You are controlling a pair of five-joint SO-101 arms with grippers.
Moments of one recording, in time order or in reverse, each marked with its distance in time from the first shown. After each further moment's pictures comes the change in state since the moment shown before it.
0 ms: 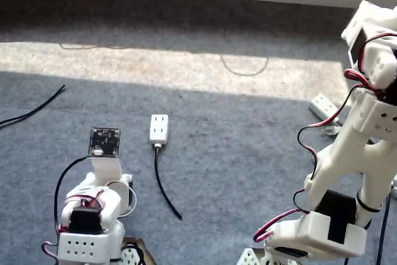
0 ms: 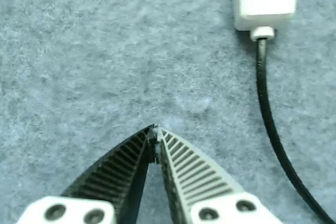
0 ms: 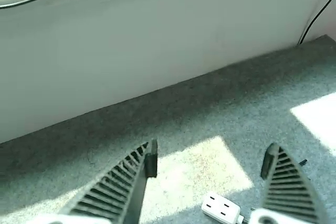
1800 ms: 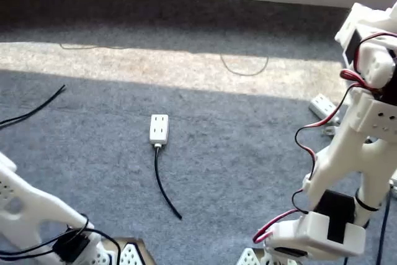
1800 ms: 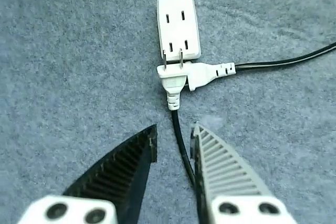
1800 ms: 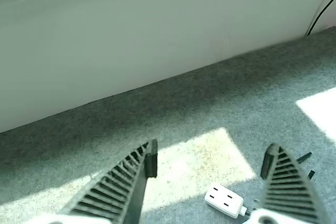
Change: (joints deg) left arm -56.6 144.4 -159.8 23.5 -38.9; right arm -1.3 0.0 0.0 1.9 0.0
